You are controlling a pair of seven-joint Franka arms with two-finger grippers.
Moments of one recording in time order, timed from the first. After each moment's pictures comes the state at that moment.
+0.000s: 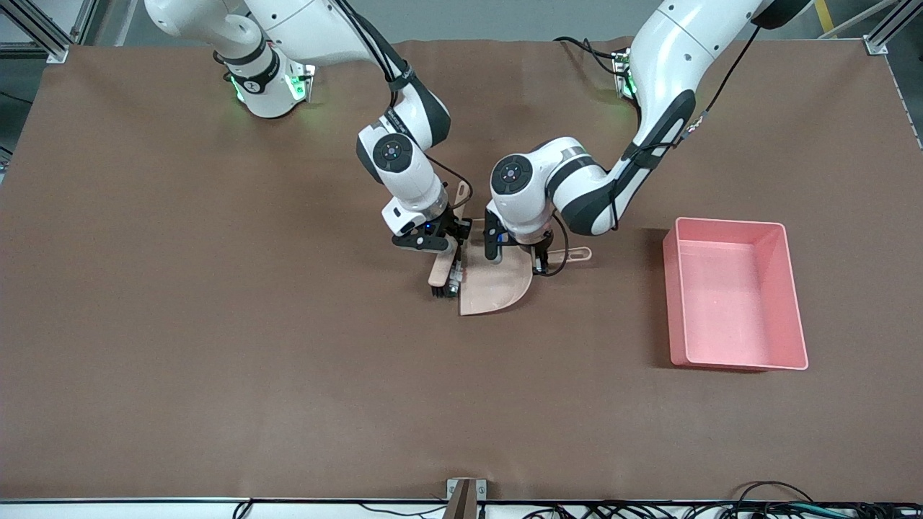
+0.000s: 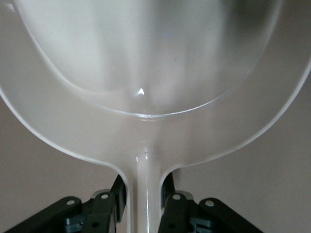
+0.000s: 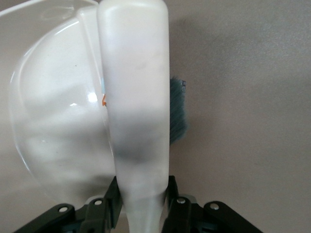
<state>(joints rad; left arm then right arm) -0.29 0.61 -0.46 -1.81 0.61 2.14 0.49 0.81 0.55 0.00 -1.94 0.30 2.69 0.77</state>
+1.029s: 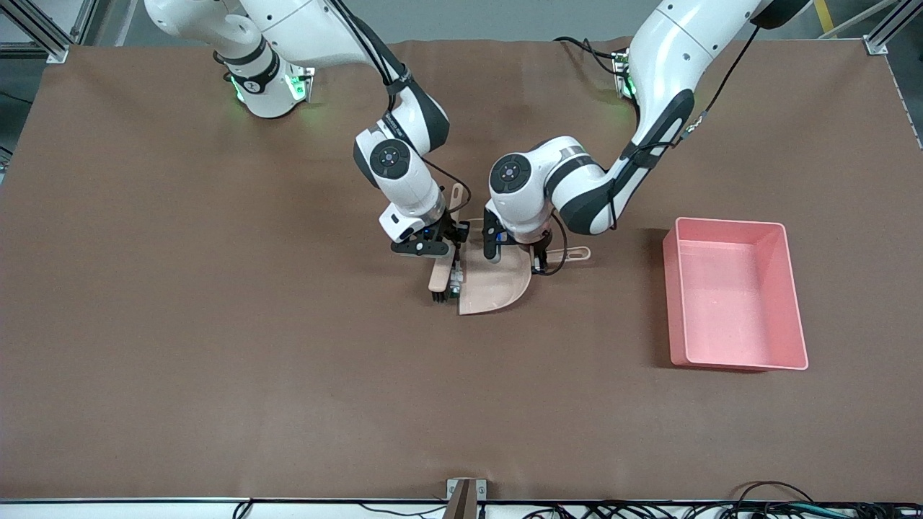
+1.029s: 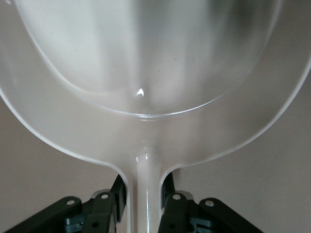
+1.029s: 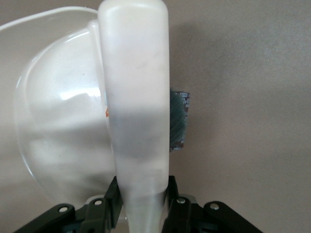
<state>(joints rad) -0.30 0.61 -0.46 -1.81 0.61 2.14 0.49 0.80 0.56 -0.01 -1.91 0.30 2.64 0.70</state>
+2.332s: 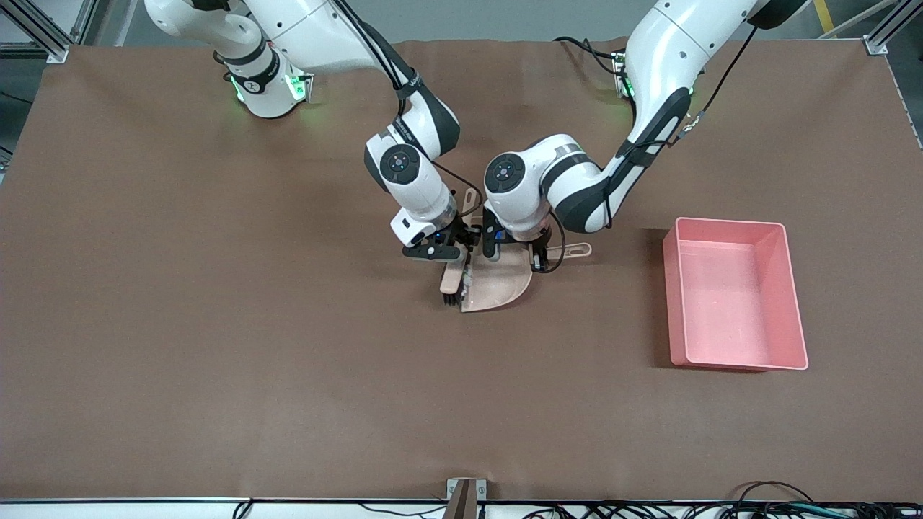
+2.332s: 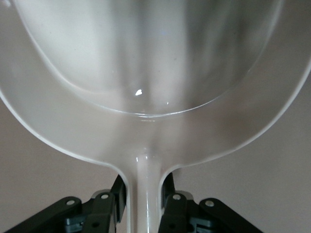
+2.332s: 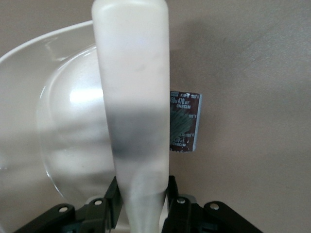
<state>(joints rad) -0.31 0.61 -0.46 -1.79 0.61 2.09 0.48 0.81 0.61 0.00 -1.82 0.33 2.64 0.70</state>
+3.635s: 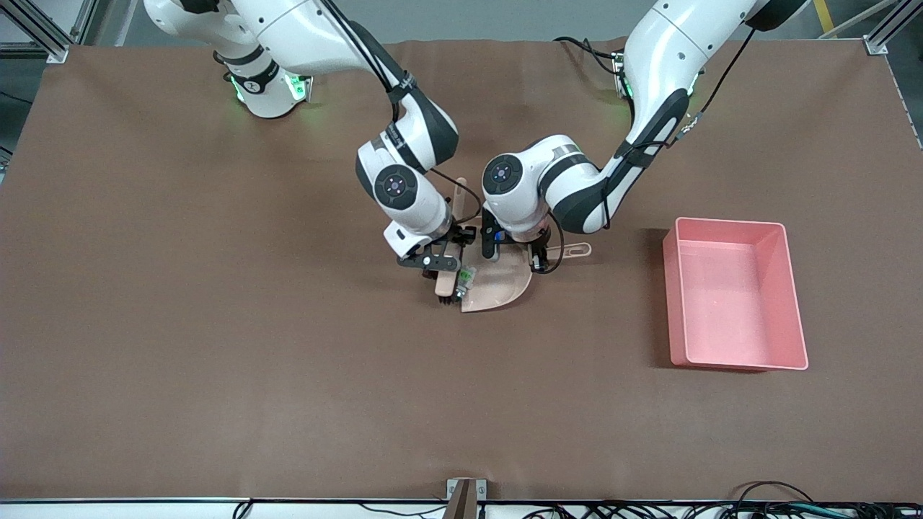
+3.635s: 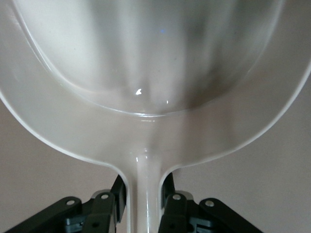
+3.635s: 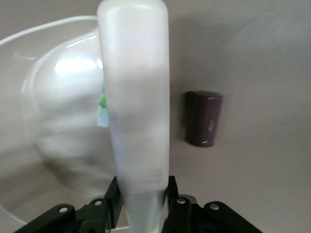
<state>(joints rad) -0.31 0.62 -0.46 -1.78 0.61 2.07 0.48 0.75 0.61 -0.02 -1.70 0.36 2.30 0.63</state>
